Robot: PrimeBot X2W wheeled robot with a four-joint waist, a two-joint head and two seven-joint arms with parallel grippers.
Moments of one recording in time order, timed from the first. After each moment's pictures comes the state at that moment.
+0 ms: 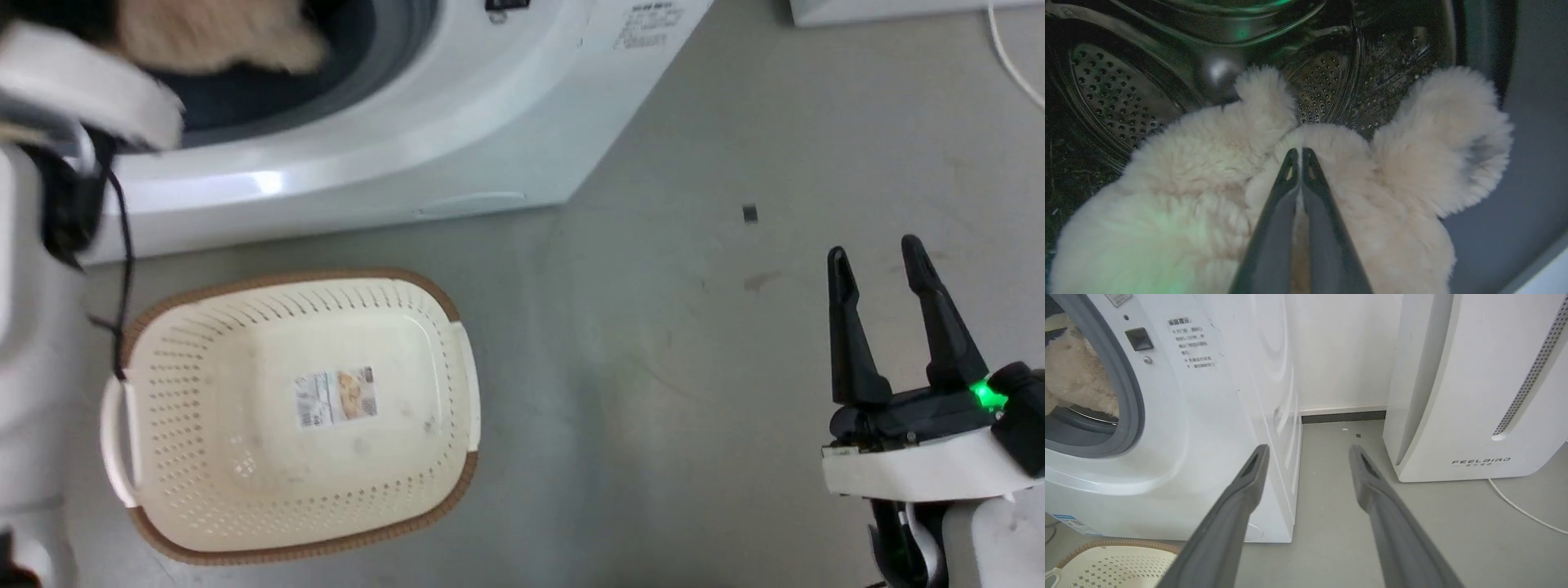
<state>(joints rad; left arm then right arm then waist) -0.90 0.44 -0.14 0.33 -0.25 -0.12 -0.11 -0.17 -0.05 0.00 -0.08 0.19 0.13 -0.26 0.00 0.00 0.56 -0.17</state>
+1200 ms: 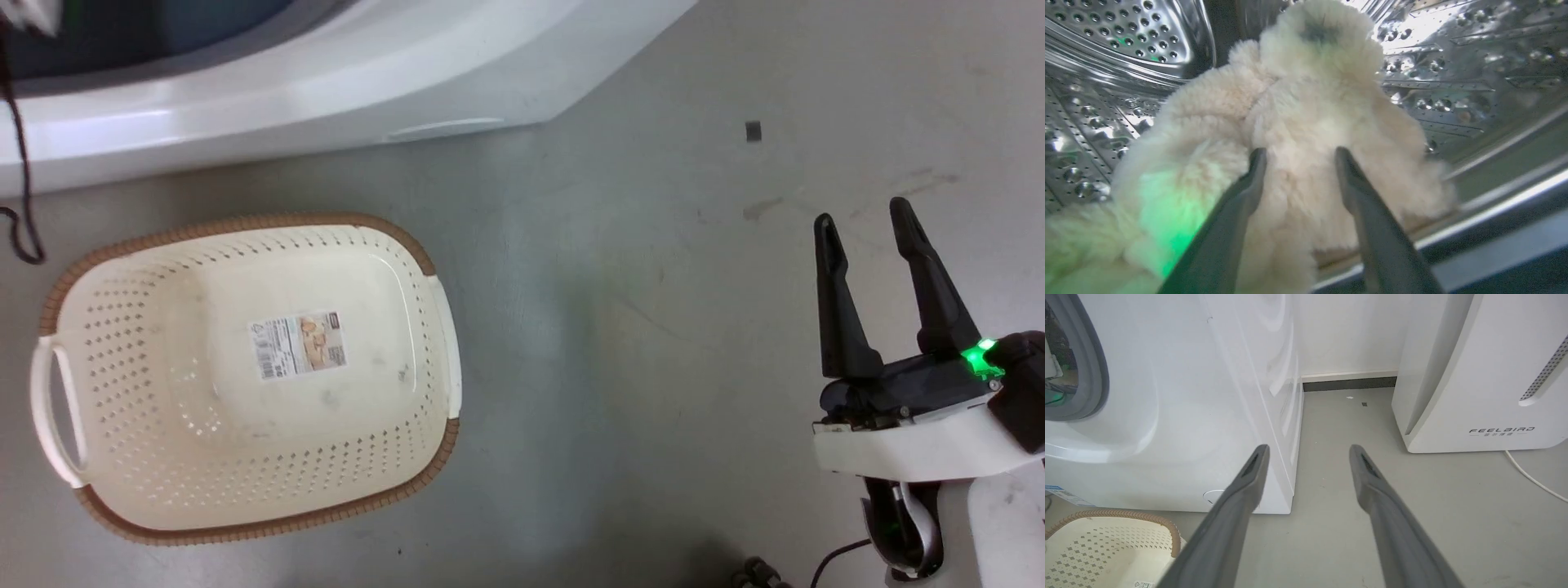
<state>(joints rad) -1.38 0.58 -0.54 0.91 -0.48 -0.13 -0.07 -0.24 -0.05 0.02 -0.09 0.20 0.13 -0.26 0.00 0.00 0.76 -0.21</state>
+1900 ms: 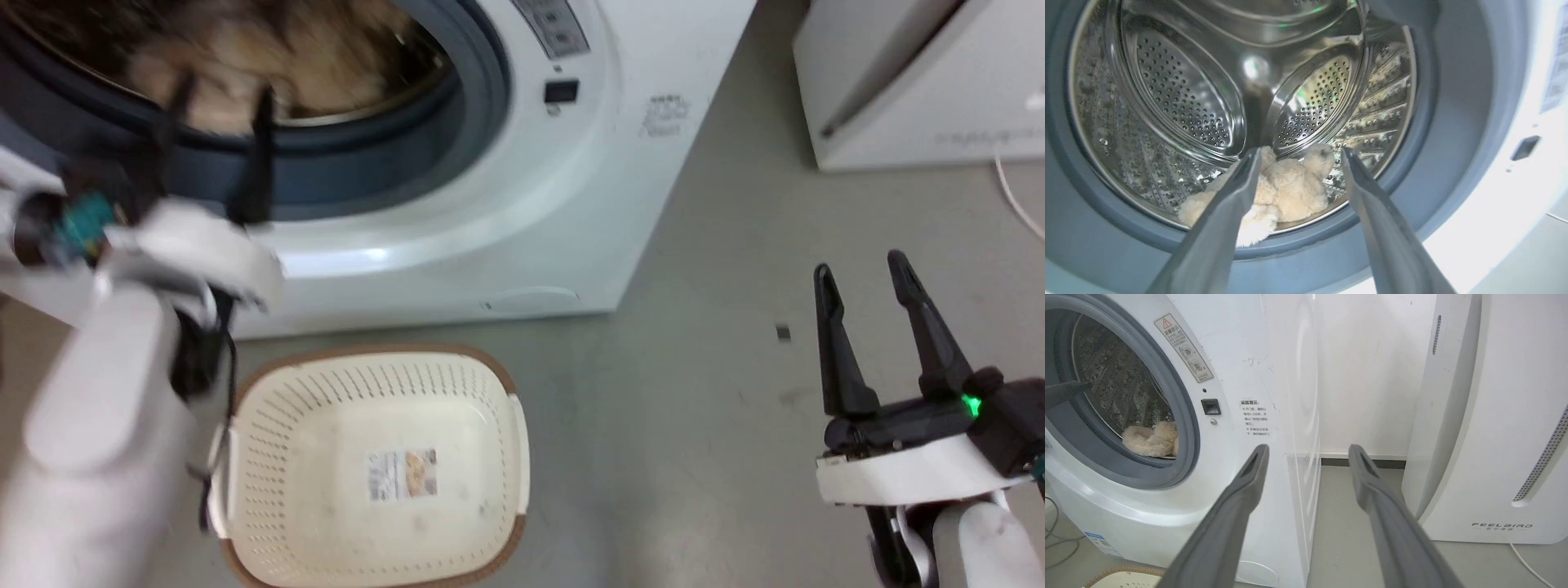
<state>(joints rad) -0.79 0.44 -0.37 0.53 -0.48 -0.02 -0.26 -0.18 -0.05 -0.01 -0.03 0.12 0.13 -0.26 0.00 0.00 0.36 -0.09</state>
